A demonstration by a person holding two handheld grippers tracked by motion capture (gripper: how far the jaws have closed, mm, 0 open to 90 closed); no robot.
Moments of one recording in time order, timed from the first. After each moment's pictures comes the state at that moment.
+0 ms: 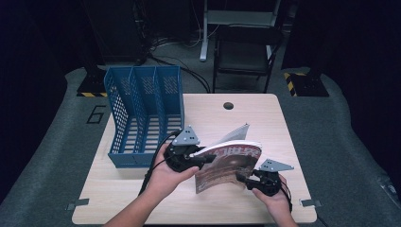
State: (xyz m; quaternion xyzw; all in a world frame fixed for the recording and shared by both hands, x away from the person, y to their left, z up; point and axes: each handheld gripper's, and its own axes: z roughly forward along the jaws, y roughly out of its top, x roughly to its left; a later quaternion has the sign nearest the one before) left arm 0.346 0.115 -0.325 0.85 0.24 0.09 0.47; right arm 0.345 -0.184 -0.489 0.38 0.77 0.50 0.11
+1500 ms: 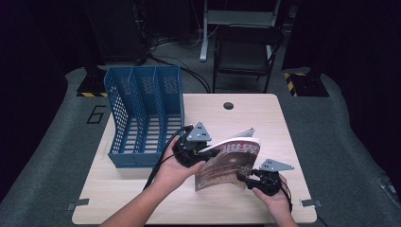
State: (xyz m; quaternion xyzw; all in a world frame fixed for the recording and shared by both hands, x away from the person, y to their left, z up) left arm 0.354 0.095 -0.317 0.87 0.22 0.11 0.43; right arm 0.346 -0.185 -0.489 0.38 0.77 0.50 0.11
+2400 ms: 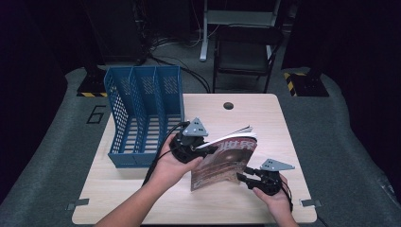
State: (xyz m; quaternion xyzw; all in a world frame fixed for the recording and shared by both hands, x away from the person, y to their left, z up) left arm 0.360 0.103 -0.308 0.86 0.23 0.10 0.44; right arm 0.346 -0.187 -0.490 0.39 0.77 0.50 0.10
